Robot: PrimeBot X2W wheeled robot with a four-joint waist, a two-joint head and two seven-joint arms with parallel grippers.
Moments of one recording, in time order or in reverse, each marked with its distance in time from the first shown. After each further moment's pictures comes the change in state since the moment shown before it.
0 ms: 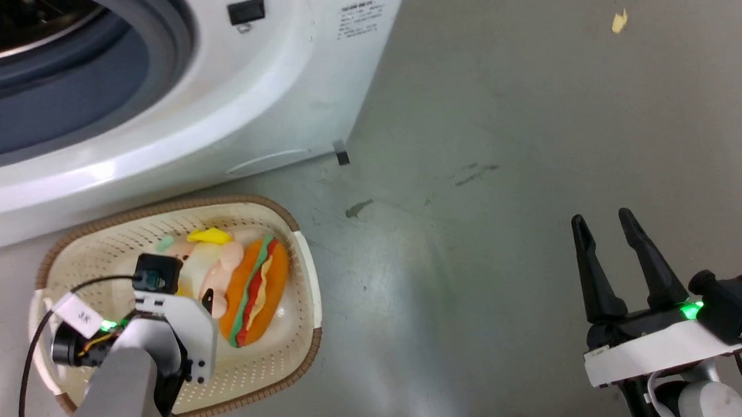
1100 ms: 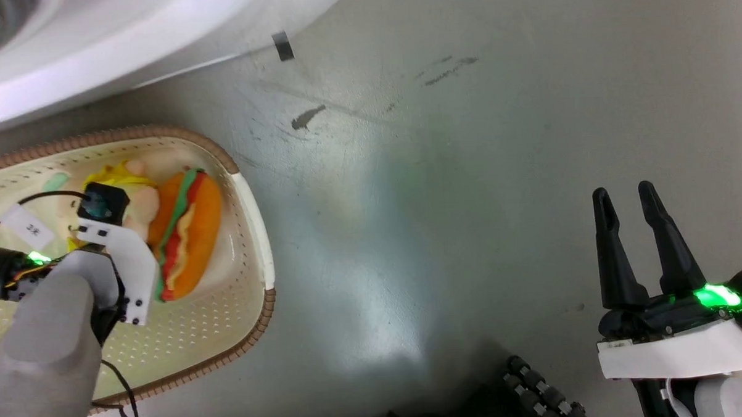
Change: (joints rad) left arm -0.307 0.151 -0.233 0.278 -0.109 -0.048 0.072; right arm 0.000 0.000 0.005 -0.098 0.102 0.000 -0.064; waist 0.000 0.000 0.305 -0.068
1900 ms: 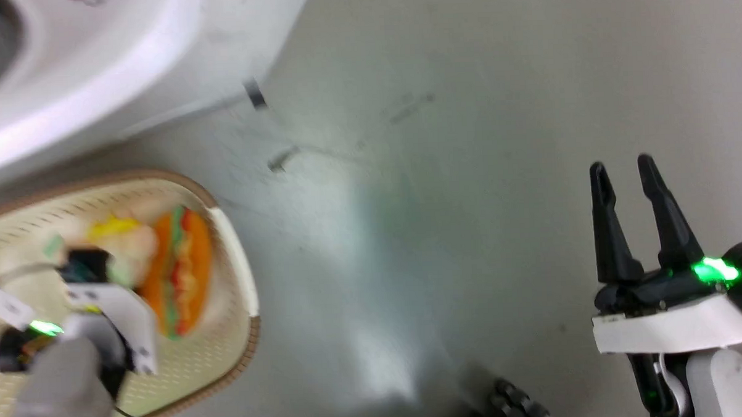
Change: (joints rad) left arm 0.033 -0.036 -0.053 0.258 -0.231 0.008 -0.289; right arm -0.088 0.000 -0.001 0.070 -0.037 0.000 -0.039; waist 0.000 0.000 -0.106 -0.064
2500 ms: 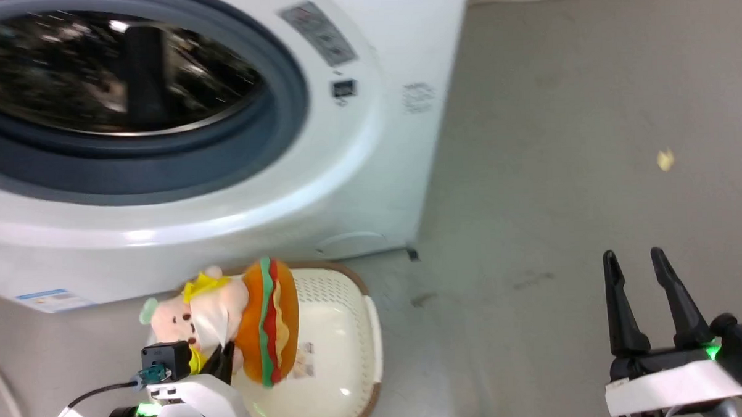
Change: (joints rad) left arm 0.337 -0.174 0.097 -0.245 -0.079 -0.006 -0.219; right arm 0.165 0.000 -0.067 0.081 -0.108 0.000 0.000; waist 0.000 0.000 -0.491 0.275
